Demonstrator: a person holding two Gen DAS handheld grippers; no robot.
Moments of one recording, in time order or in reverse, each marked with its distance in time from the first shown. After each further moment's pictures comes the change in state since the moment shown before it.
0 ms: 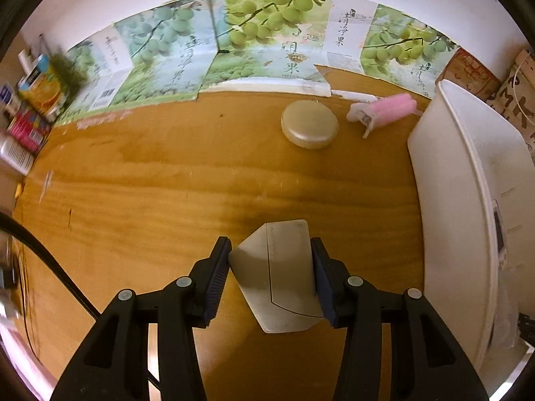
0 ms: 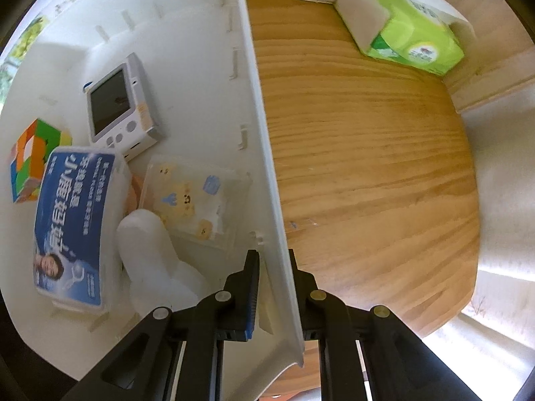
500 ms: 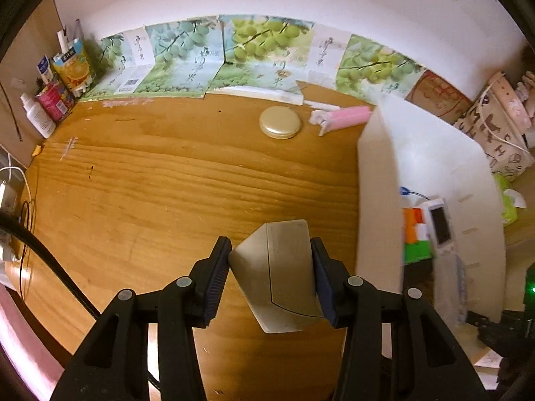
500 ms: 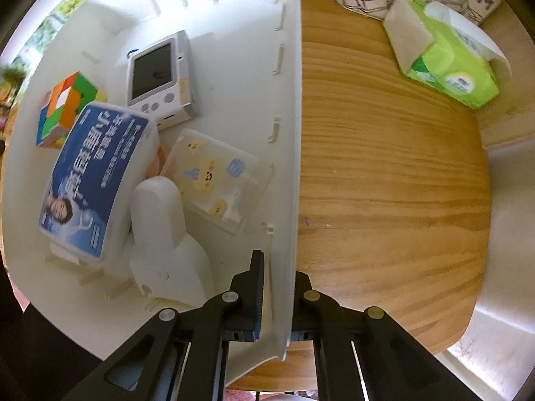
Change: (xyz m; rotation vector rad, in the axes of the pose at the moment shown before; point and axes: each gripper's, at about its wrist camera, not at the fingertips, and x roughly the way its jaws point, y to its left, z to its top) left arm -0.066 -0.026 -0.026 -0.096 -0.042 -0.045; right arm -0.008 0.003 -0.029 -0.207 -0.009 0.075
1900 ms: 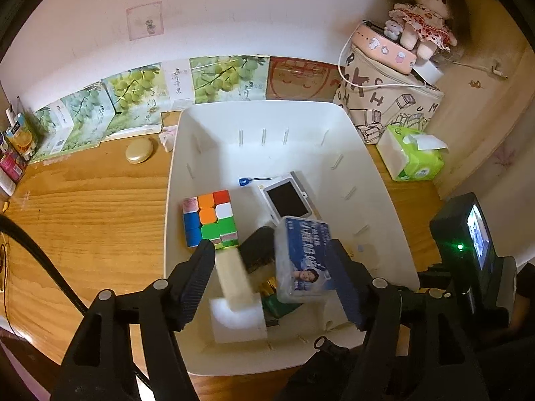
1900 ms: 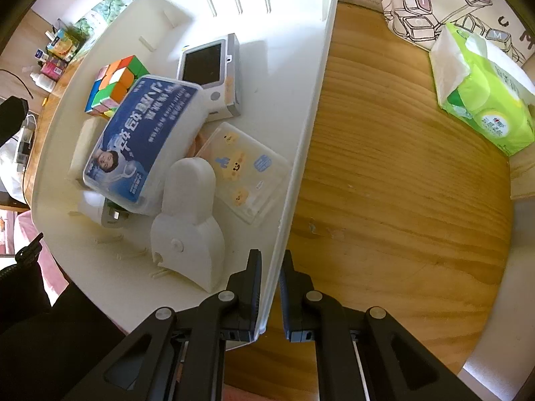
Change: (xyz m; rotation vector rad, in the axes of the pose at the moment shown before) left arm -0.054 -0.167 -0.054 0.229 -0.109 -0.140; right arm -0.032 -0.062 -0.013 -0.222 -0.057 0.159
